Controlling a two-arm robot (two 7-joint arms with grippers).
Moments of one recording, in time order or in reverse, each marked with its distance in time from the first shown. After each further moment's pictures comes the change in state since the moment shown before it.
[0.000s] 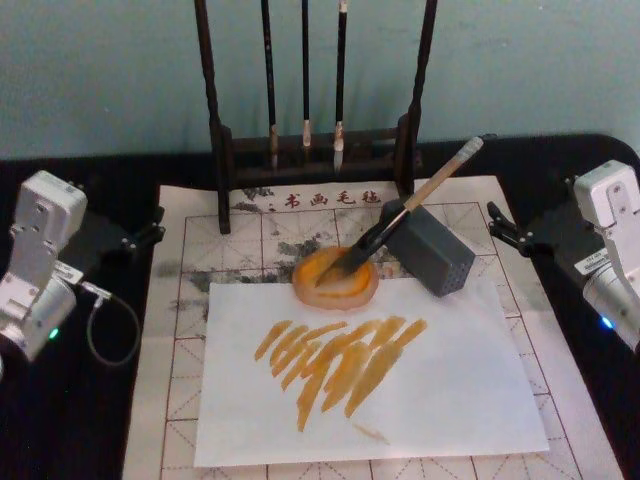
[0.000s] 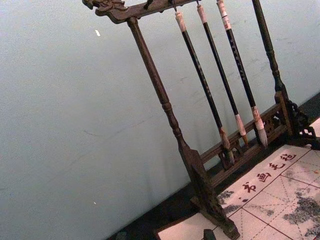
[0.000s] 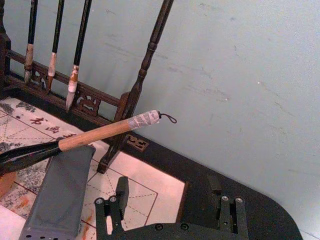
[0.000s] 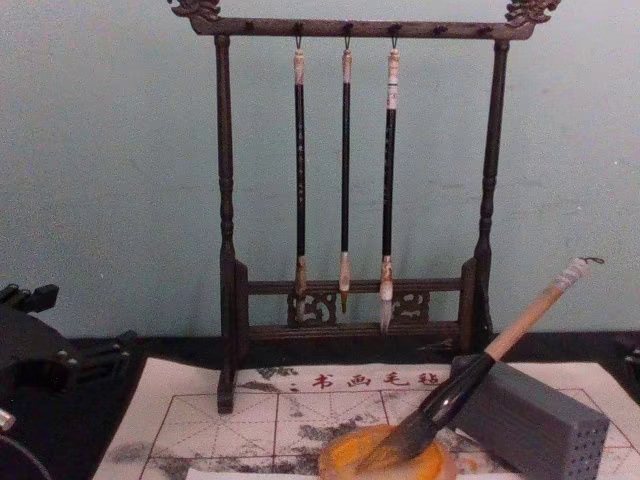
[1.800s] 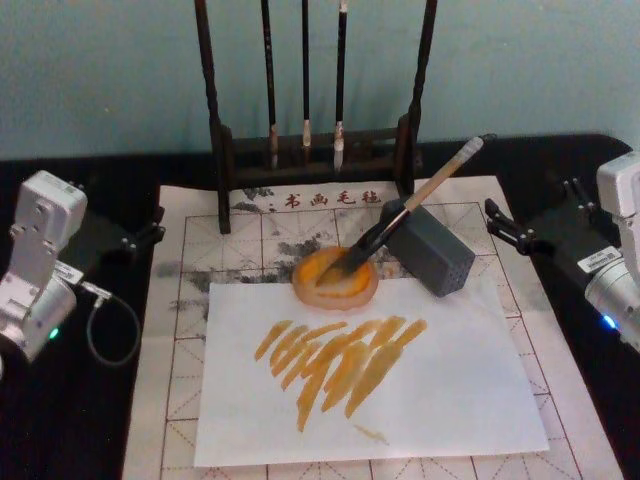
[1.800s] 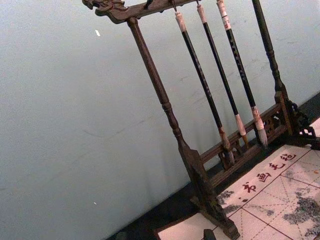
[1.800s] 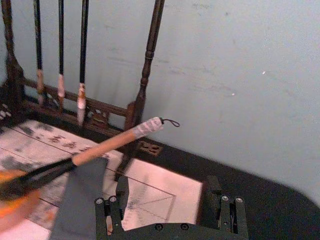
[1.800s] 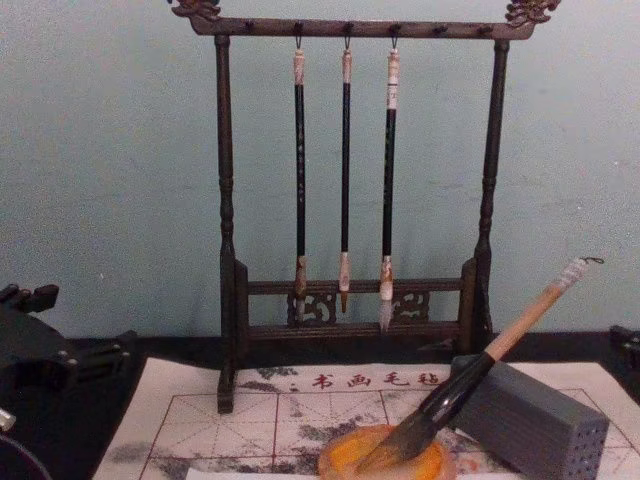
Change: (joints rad) left arm 0.000 0.000 0.000 0.000 0.000 0.000 0.000; right arm -0.035 -0.029 0.069 -0.028 0.113 0.021 0.092
